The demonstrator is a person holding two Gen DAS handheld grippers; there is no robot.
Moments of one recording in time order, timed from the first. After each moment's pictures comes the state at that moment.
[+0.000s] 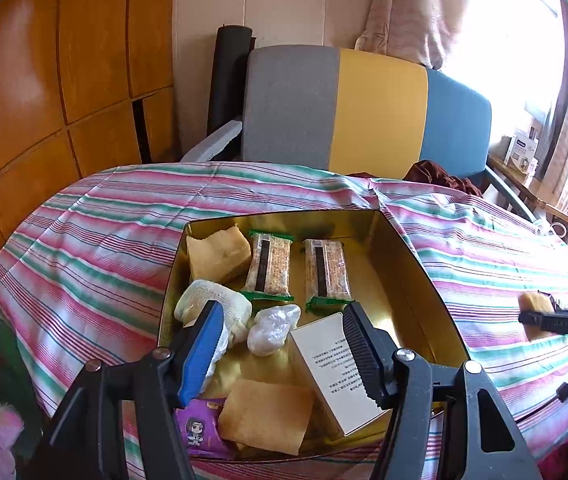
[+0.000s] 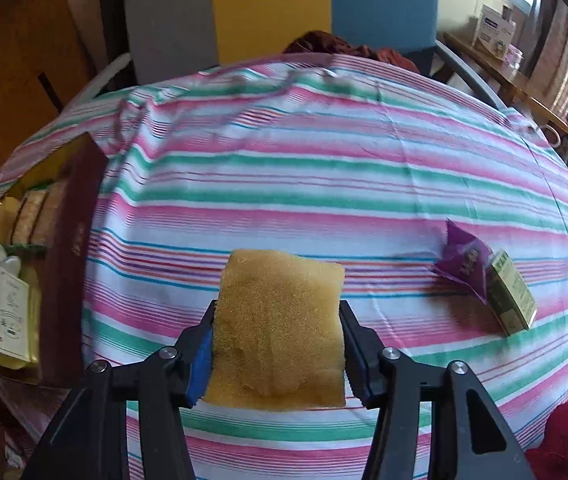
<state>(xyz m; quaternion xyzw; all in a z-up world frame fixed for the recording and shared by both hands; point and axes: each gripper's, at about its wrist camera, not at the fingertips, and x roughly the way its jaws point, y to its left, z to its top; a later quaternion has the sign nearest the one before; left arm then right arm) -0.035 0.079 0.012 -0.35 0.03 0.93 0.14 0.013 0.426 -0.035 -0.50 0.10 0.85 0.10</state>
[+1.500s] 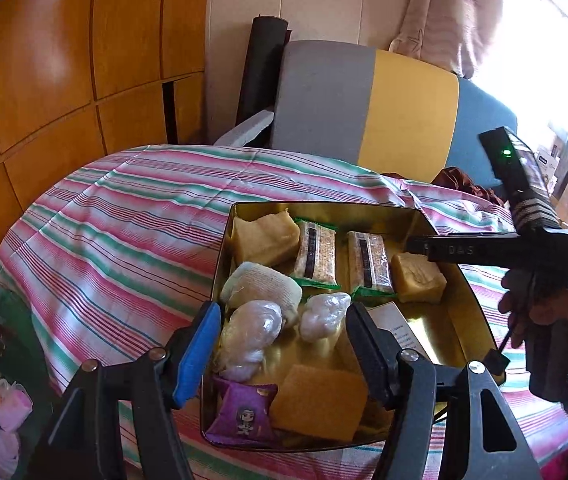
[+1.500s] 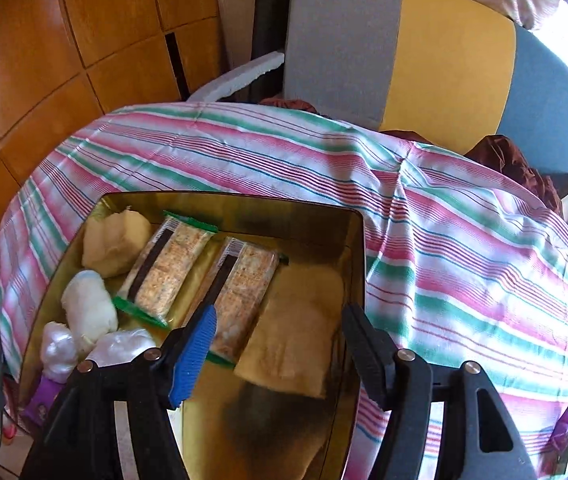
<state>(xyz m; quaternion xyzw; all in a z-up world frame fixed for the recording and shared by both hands) -0.040 0.035 0.002 -0.36 0.00 0.93 0.11 -0.119 0.250 -0.017 -0.47 0.02 0.88 -0.04</state>
